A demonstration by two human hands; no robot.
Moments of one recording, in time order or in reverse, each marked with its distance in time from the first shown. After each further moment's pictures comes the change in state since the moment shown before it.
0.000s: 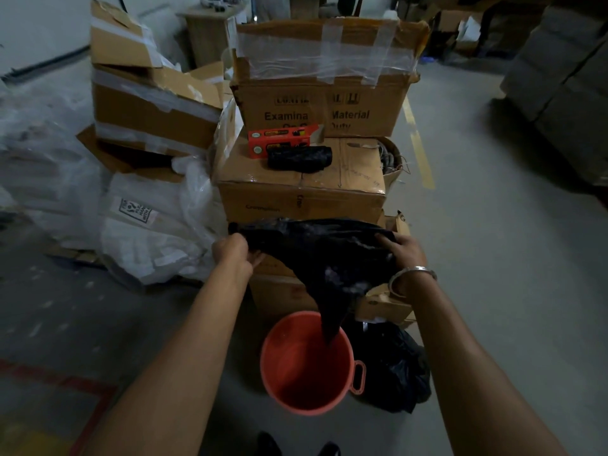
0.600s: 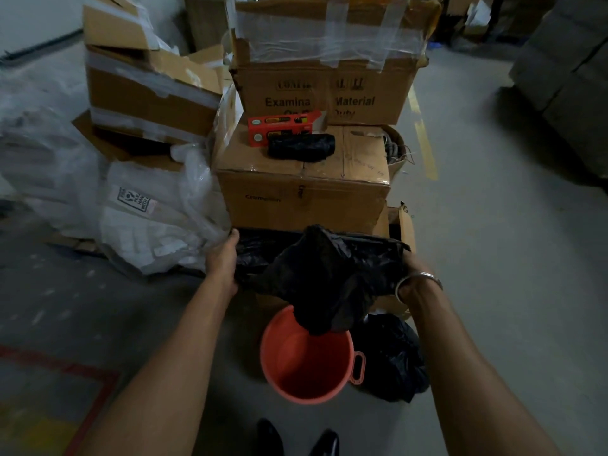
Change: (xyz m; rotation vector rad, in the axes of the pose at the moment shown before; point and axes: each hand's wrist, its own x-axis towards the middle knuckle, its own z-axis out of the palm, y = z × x) left_hand 0.020 -0.026 -0.034 0.219 -0.035 0.088; right_hand 0.009 0.044 -0.003 0.463 0.114 0.553
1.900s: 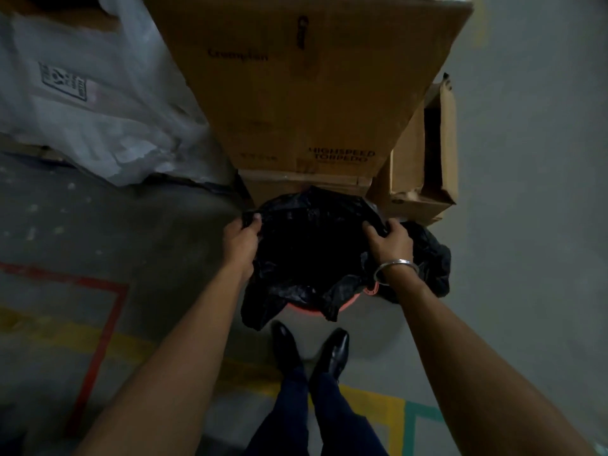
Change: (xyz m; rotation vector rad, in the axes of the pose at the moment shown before) left_hand 0.100 -0.197 -0.013 0.380 -0.040 -0.003; right_hand 0.125 0.200 0.000 -0.852 0.097 -0.418
